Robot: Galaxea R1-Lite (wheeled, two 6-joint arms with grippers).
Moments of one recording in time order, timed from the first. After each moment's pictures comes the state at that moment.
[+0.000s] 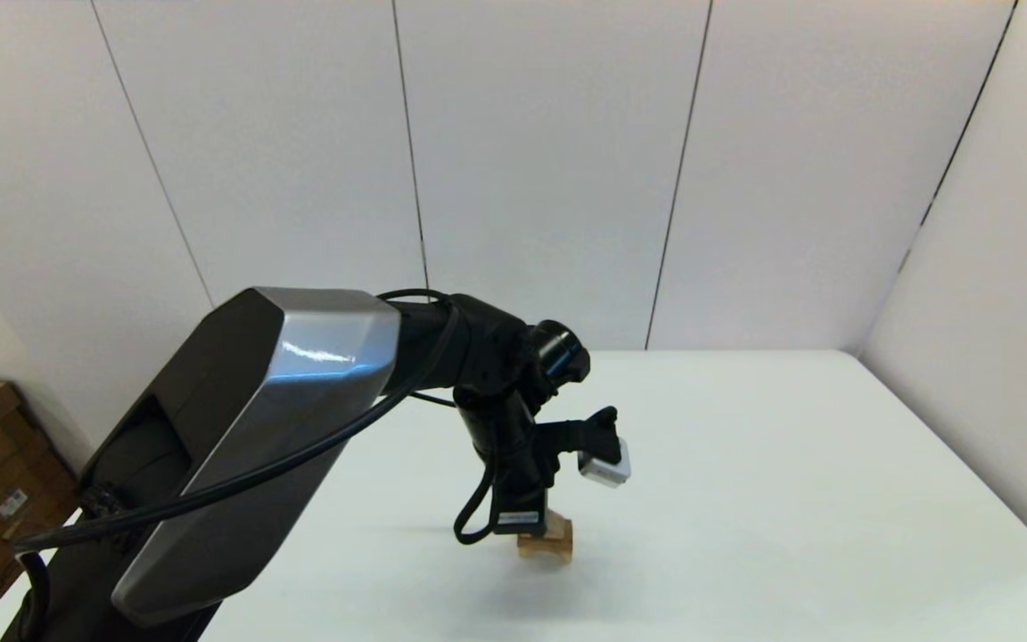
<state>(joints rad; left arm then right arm) -0.73 2.45 -1.99 0.89 -0.18 0.91 0.00 0.00 0.00 0.00 0.02 -0.02</state>
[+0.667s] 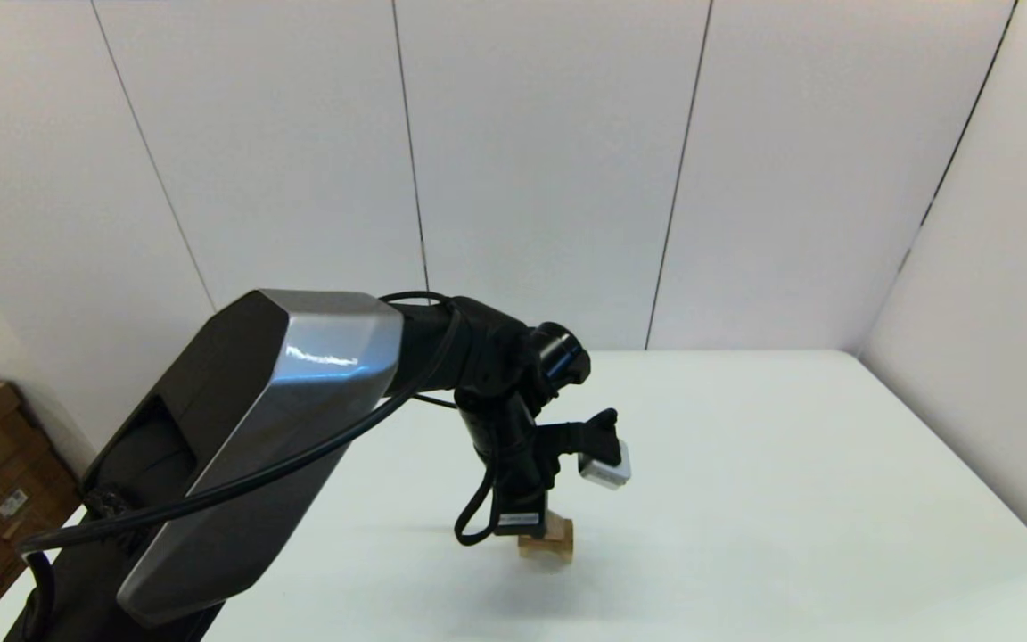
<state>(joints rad) -0.74 2.45 -1.99 0.88 -0.18 0.92 0.00 0.00 0.00 0.00 0.02 -0.02</state>
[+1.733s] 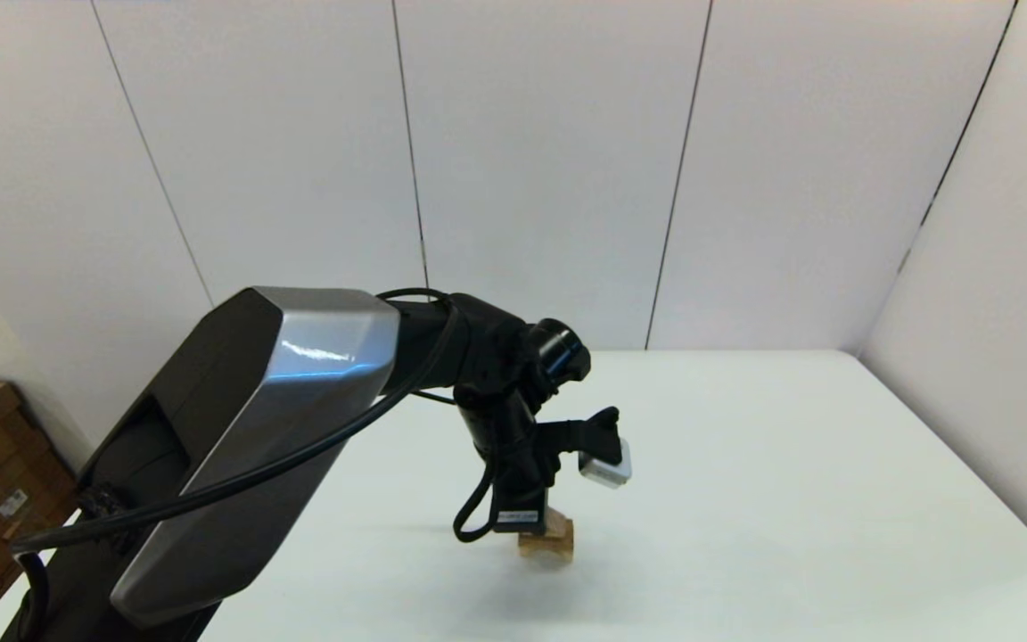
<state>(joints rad) -0.74 2.45 -1.99 0.88 -0.18 0.94 0.00 0.00 0.00 0.00 0.02 -0.02</state>
